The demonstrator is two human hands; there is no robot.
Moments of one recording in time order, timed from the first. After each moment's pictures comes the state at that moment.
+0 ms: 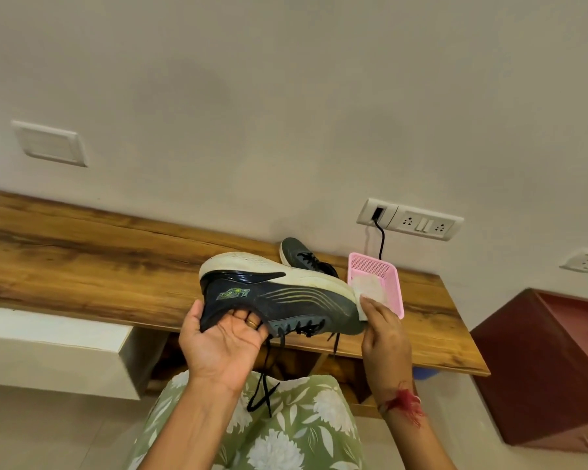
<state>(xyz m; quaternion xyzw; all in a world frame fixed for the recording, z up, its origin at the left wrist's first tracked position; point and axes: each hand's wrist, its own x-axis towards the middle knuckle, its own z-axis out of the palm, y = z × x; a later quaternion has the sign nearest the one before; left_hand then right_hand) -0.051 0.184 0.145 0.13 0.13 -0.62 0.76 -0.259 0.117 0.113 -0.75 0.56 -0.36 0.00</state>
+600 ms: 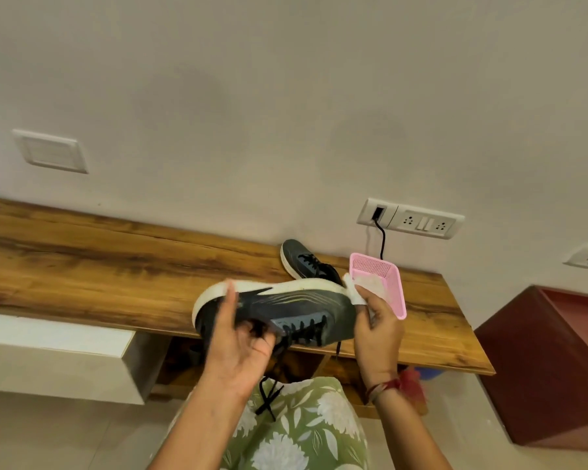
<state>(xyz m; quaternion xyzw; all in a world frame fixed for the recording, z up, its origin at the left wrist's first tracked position) -0.061 0.179 0.148 0.24 0.11 -0.66 0.70 -0.229 0.109 0.125 -0.60 0.57 -0.52 0.21</state>
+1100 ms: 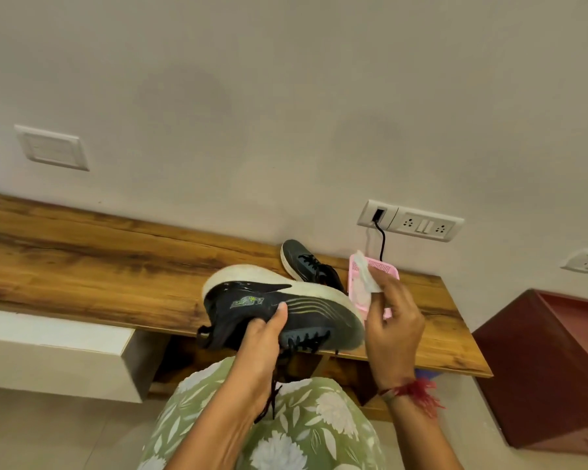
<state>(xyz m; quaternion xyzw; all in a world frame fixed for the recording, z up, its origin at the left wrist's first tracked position) -0.086 0.184 0.145 0.50 -0.16 -0.59 0.61 -0.238 0.116 0.157 -0.69 0.47 -0.55 0.06</state>
